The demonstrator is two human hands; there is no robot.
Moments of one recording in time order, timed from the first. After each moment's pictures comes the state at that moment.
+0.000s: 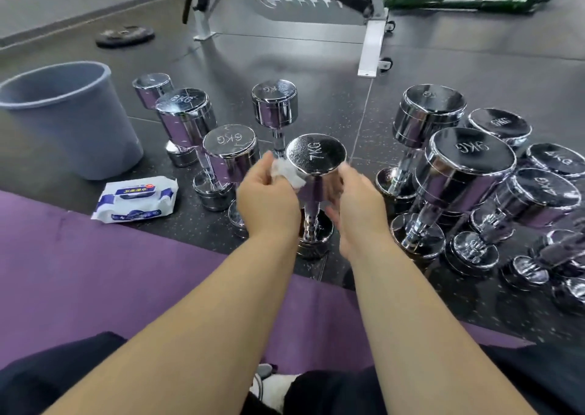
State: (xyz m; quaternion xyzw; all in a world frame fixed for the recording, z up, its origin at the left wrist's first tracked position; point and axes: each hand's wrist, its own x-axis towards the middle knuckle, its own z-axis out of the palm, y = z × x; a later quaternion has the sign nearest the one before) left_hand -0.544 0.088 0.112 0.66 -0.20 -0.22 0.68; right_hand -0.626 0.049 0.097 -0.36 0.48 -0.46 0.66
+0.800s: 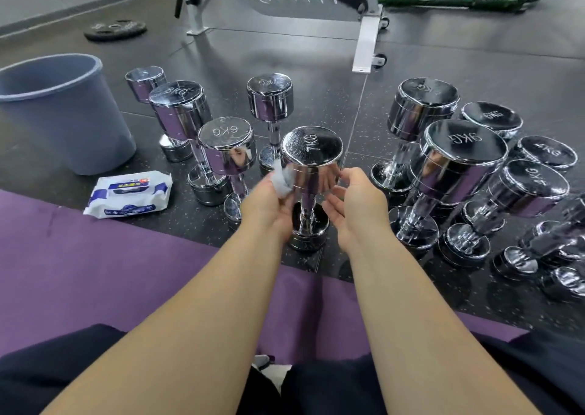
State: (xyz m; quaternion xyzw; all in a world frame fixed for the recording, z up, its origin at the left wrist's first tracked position) left_hand -0.527 0.072 0.097 0.40 0.05 -0.54 0.74; right_hand -0.632 0.053 0.101 -0.27 0.51 -0.46 0.68
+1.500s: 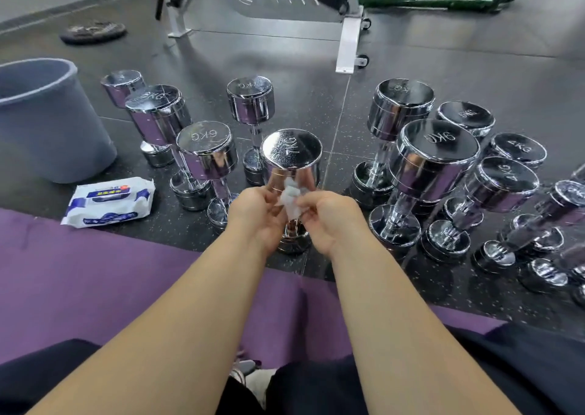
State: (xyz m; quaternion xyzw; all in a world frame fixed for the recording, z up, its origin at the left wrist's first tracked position) left_hand -0.535 0.078 0.097 0.47 0.01 -0.58 0.67; right_hand -0.626 0.055 0.092 -0.24 0.43 -0.42 0.76
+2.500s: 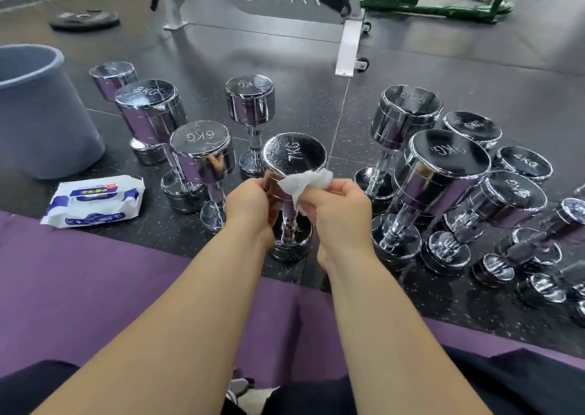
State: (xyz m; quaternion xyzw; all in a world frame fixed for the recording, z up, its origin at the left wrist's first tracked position) left_hand -0.532 0.066 0.106 0.56 -0.02 -0.49 0.67; right_hand -0.626 0.063 0.102 -0.34 0.50 -0.51 0.61
